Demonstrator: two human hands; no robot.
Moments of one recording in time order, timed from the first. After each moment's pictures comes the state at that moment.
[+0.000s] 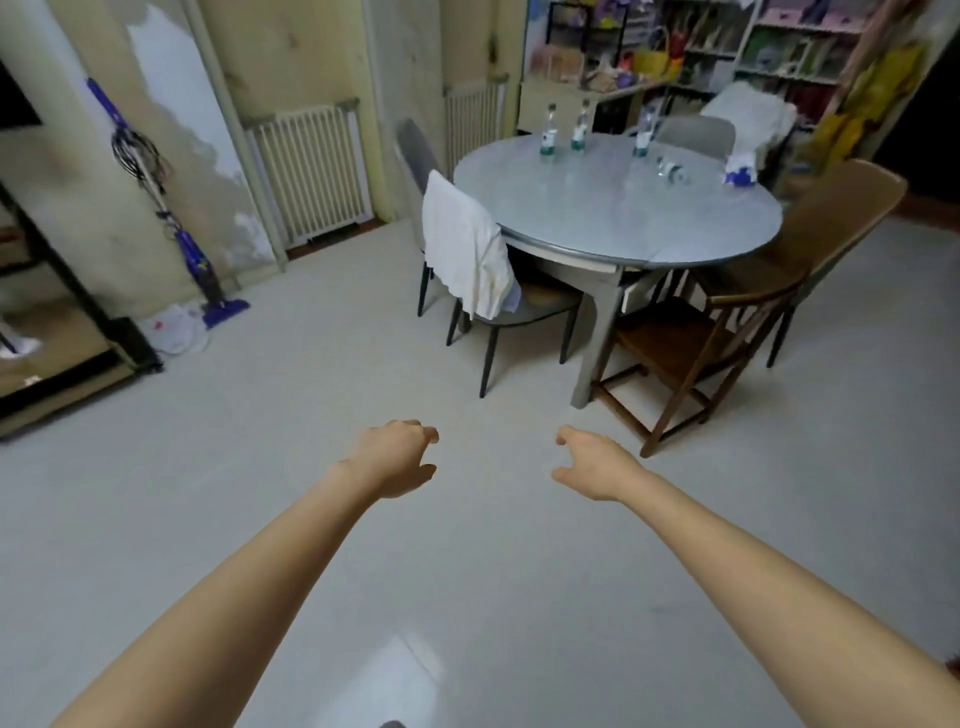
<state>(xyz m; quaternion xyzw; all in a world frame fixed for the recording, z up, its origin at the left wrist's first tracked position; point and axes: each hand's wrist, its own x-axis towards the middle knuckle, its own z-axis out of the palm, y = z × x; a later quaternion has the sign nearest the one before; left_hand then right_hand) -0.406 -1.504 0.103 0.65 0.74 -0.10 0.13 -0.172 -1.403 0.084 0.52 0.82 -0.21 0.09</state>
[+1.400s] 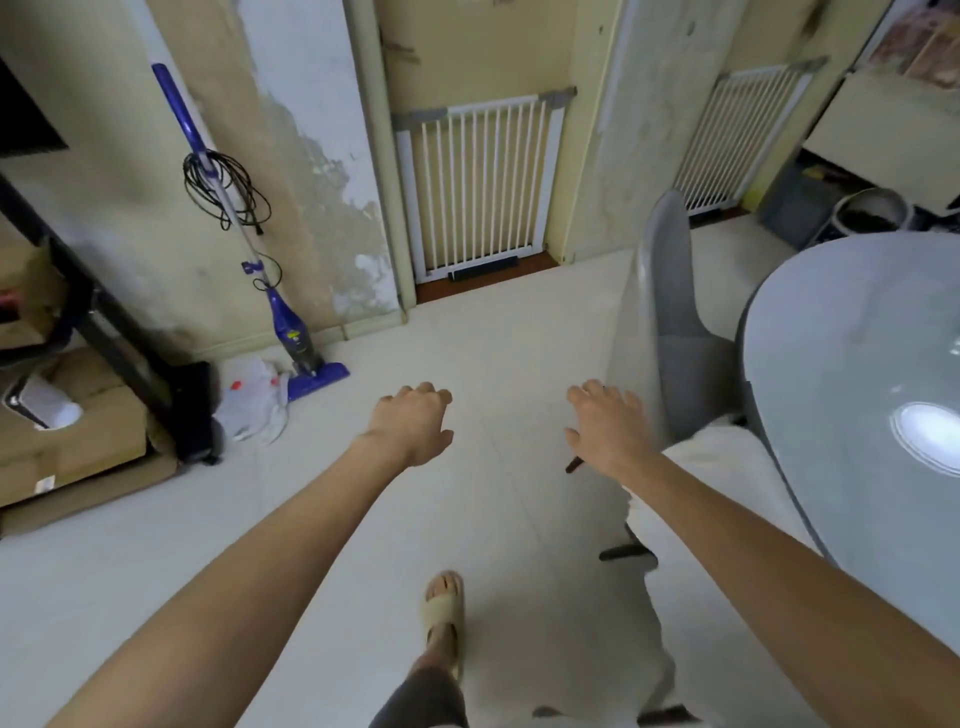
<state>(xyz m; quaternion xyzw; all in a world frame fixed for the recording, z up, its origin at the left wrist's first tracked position) -1.199 -0.715 0.050 0.46 0.87 -0.06 0.16 -1.027 -0.547 0.028 0.32 0.94 -0.02 0.10</state>
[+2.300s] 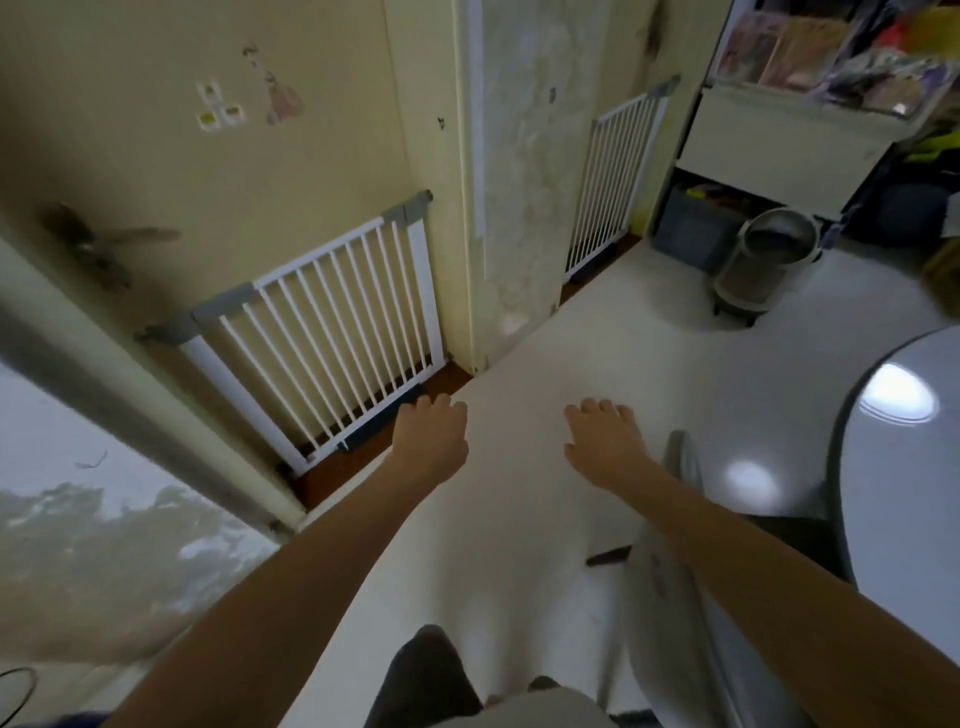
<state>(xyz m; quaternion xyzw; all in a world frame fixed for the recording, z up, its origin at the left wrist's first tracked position) -1.589 -0.047 0.054 0.63 0.77 -0.12 0.04 -1.398 0.040 0.027 0.48 0.87 -0.03 0.13</state>
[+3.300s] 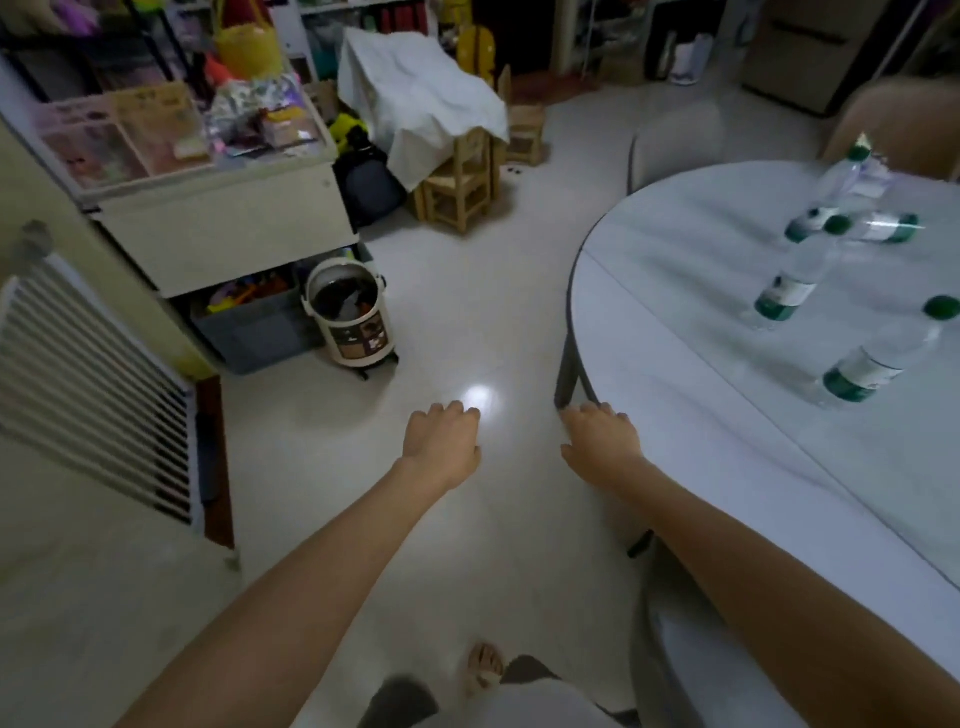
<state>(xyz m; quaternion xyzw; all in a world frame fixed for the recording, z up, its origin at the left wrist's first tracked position) -1.291 0.605 0.045 0.96 0.25 -0.12 0.03 -1.152 0.465 0.023 0.90 0.42 -0.13 0.04</state>
